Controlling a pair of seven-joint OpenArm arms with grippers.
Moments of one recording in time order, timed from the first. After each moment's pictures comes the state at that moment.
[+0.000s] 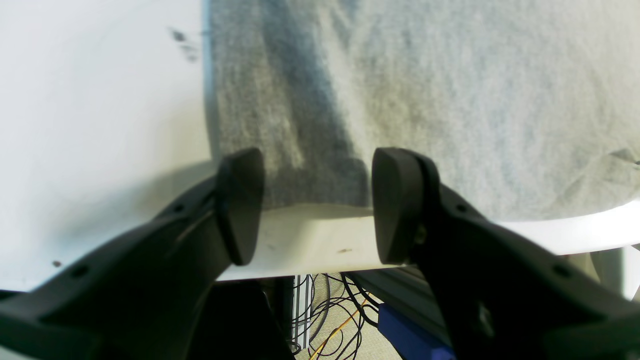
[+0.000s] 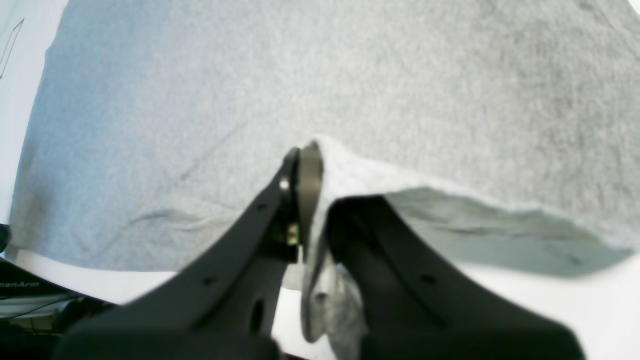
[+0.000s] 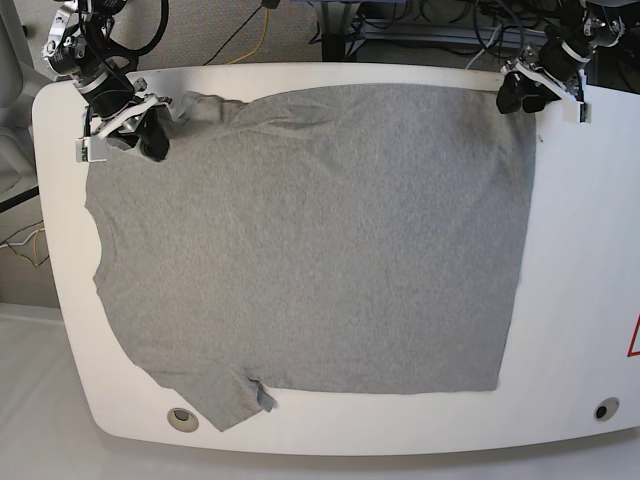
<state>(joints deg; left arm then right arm) 34.2 -11.6 -33.0 96.4 -43.8 -33.5 42.4 -28.6 11.7 32.6 106.5 49.6 30.1 -46.9</state>
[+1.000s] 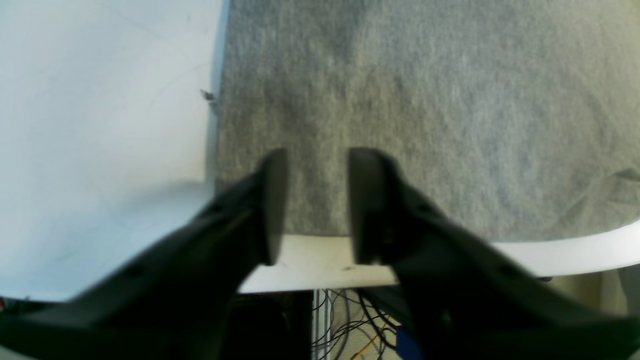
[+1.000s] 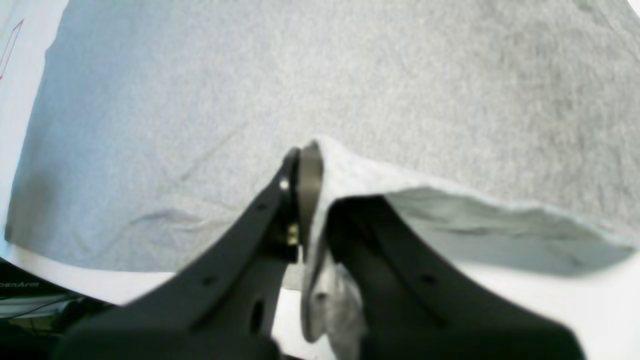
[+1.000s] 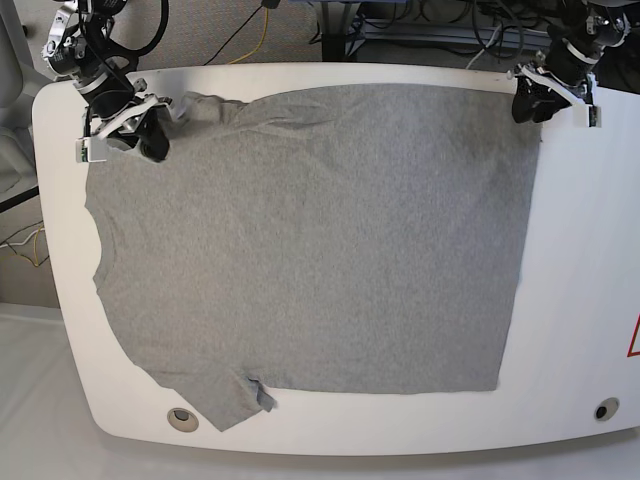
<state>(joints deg) 35.8 -11.0 -35.7 103.0 -41.8 -32.7 41.3 -28.4 11.7 32.7 106.5 49.6 30.1 -46.9</state>
